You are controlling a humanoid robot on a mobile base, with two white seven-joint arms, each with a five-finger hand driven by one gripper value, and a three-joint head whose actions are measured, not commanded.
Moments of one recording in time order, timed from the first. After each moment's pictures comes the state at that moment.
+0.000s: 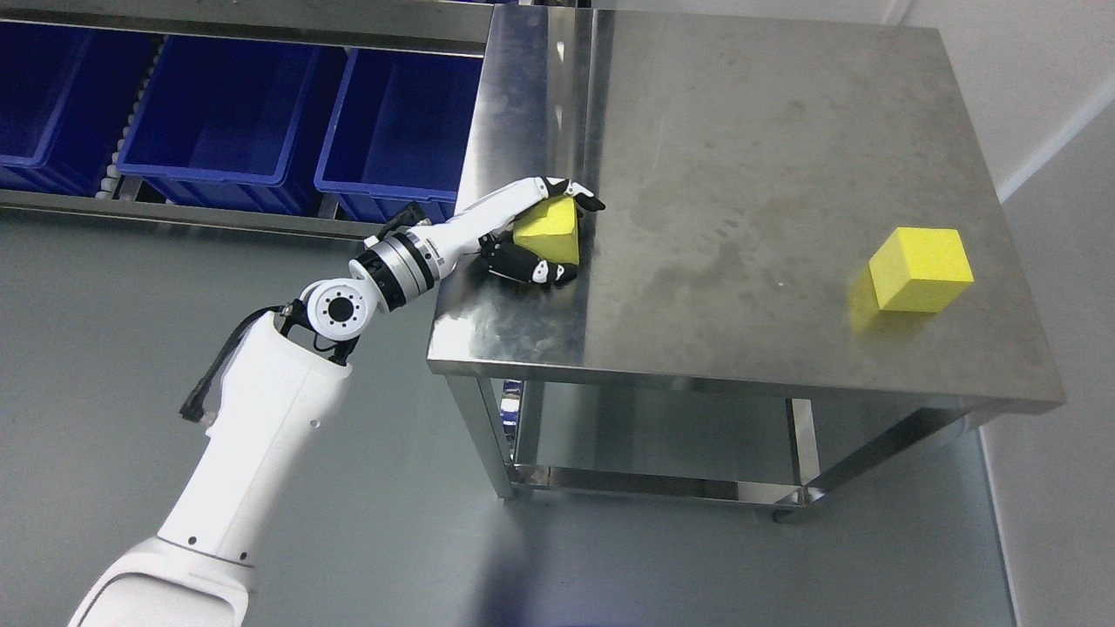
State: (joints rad) left arm -0.60 0.13 -0.39 -1.21 -0.29 -0.25 -0.54; right arm 0.00 0.00 -0.09 0.00 0.00 -0.10 -0.03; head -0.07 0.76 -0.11
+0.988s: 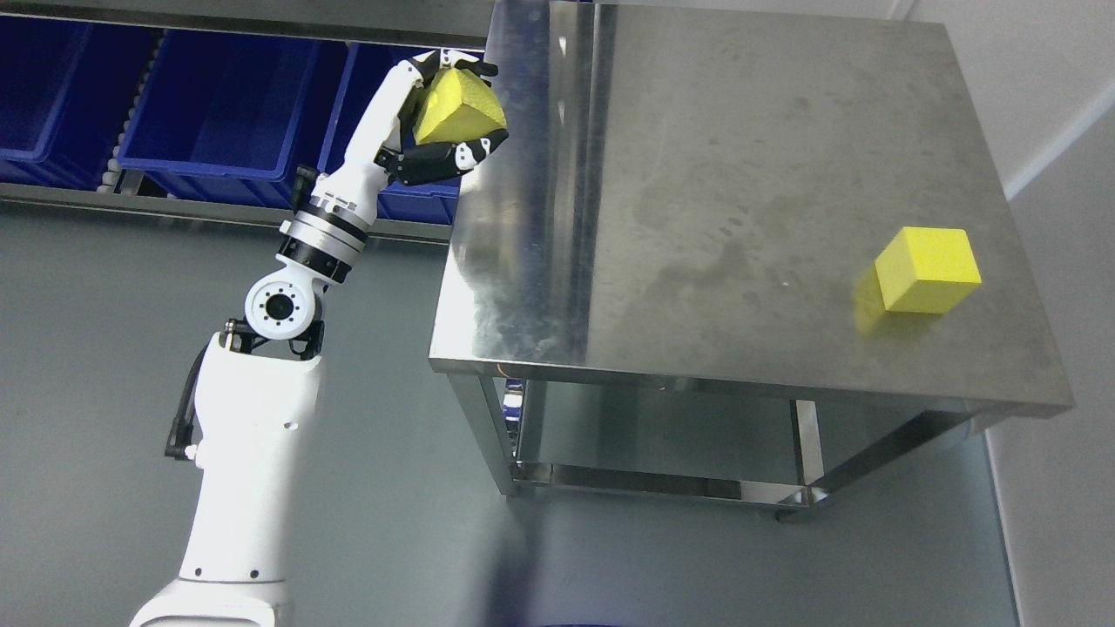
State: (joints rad) left arm -0.49 0.02 -0.05 -1.37 -0.10 -0.29 -0.32; right arm 0.00 0.00 -0.09 0.00 0.00 -0.10 -0.03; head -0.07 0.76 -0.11
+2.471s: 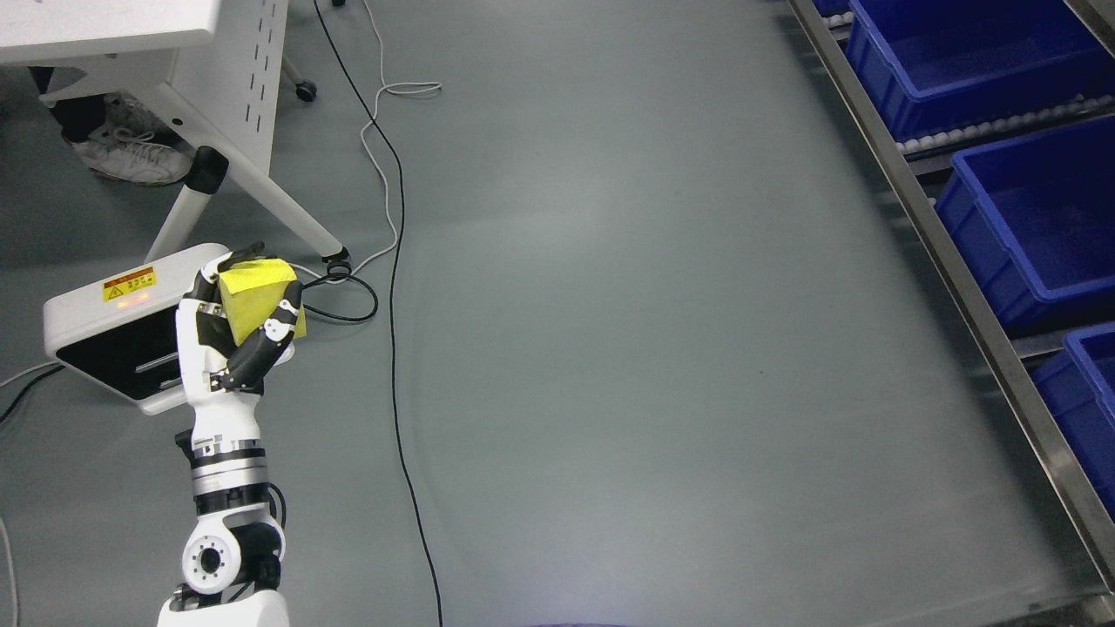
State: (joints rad) left arm 0.07 0.00 0.10 -1.58 0.29 -0.42 0.00; right arm 0.00 0.00 -0.09 0.00 0.00 -0.10 -0.03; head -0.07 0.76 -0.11
